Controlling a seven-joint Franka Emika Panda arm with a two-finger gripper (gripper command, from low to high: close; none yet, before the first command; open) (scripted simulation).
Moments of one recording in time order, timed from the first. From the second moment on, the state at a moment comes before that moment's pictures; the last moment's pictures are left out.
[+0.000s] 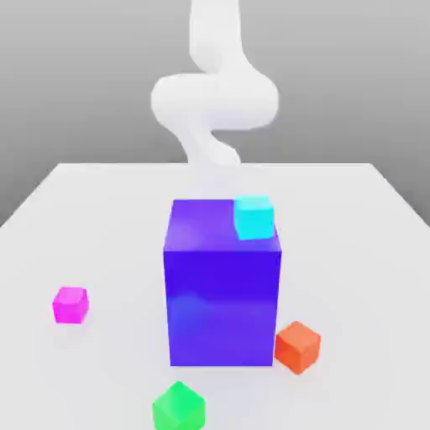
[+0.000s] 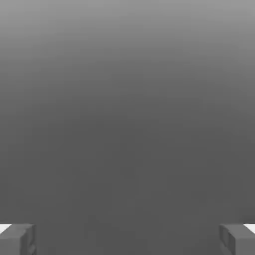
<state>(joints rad) -0.06 -0.75 0.02 -2.33 -0.03 2.33 0.87</state>
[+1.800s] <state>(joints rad) -0.77 0.27 -0.01 -2.78 0.09 3.06 1.54</state>
